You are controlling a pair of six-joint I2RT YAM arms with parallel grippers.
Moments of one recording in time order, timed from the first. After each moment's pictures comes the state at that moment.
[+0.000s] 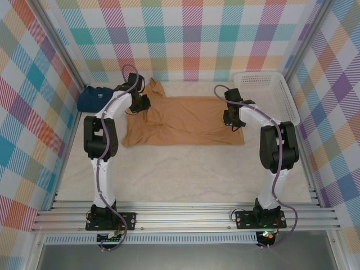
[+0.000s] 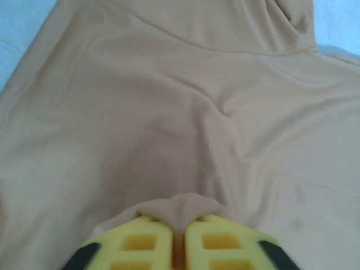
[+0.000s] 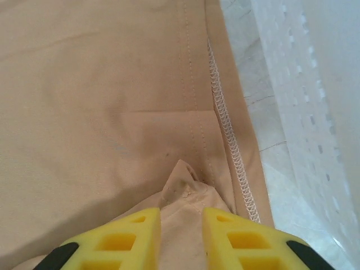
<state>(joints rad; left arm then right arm) -0.16 2.23 1.94 -0.78 0.02 -0.43 0.26 1.93 1.43 -0.65 0.21 0.38</state>
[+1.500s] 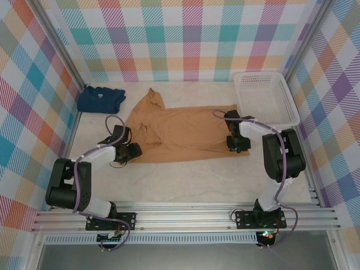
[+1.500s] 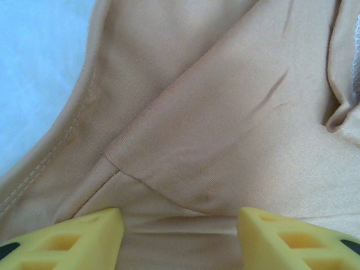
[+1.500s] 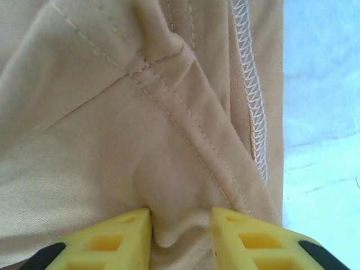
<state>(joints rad) -0.15 1.45 0.68 -0.37 0.03 -0.57 0.29 1.80 1.11 -0.81 0.24 0.33</state>
